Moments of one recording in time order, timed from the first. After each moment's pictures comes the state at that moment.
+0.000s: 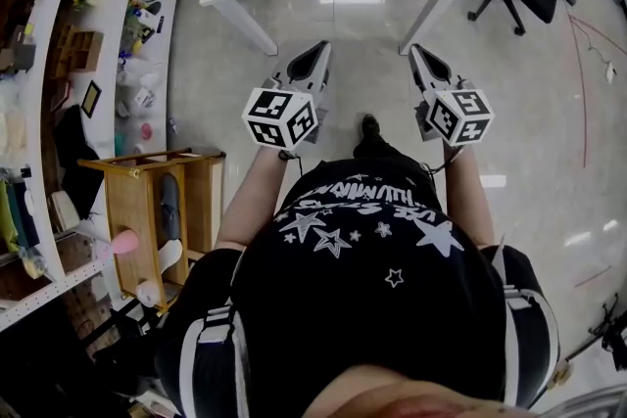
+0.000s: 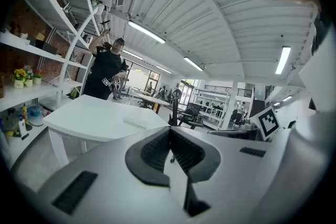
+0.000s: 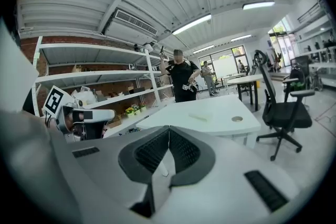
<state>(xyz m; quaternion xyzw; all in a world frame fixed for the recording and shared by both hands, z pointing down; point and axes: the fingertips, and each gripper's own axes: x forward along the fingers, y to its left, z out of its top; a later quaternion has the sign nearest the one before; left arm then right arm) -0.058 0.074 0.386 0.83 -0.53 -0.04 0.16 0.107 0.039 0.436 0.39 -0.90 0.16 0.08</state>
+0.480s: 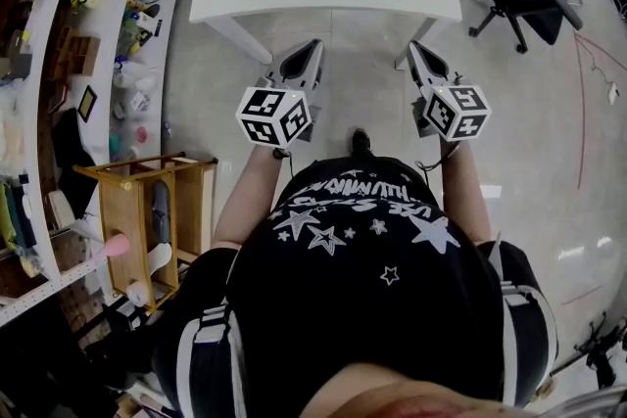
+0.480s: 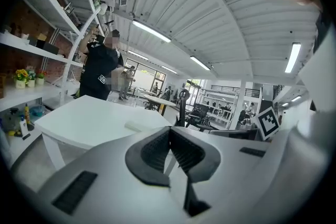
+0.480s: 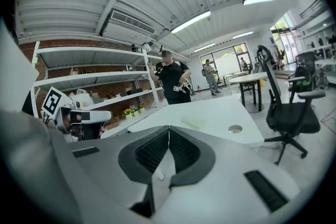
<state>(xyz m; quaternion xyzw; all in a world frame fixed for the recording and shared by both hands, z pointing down) -0.045 -0.010 0.387 0.81 -0.56 -0.04 0.16 0.128 -0.059 0.436 0.37 -0.91 0.17 0.08</state>
